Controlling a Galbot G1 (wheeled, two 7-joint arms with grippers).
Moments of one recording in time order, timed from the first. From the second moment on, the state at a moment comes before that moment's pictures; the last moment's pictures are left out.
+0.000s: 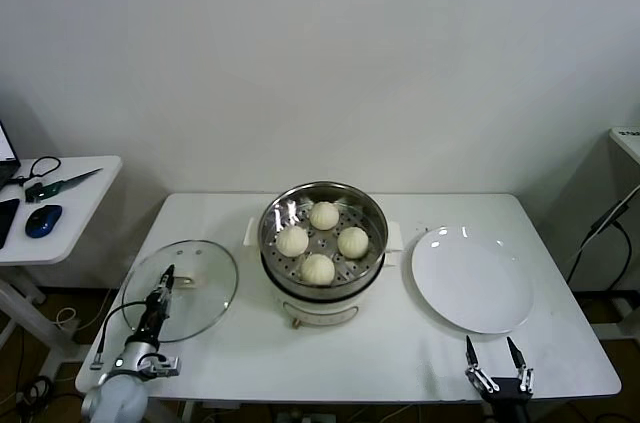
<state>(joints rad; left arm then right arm) 1.20 -1.19 -0.57 -1.24 1.32 -0.09 -0.43 -1.69 1.34 0.66 1.65 0.35 0.46 -0.13</state>
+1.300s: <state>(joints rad) 1.24 -0.95 -0.44 -2.02 0.93 0.31 0.04 -1.69 1.35 0.64 1.69 0.31 0.46 -0.13</state>
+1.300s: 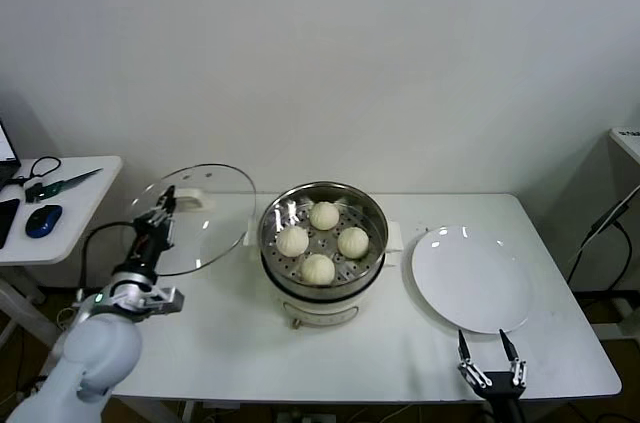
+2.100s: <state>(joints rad) 0.98 -1.32 0.04 -1.93 1.34 0.57 0.22 -1.68 1.31 0.65 1.70 0.33 0.44 -0.13</state>
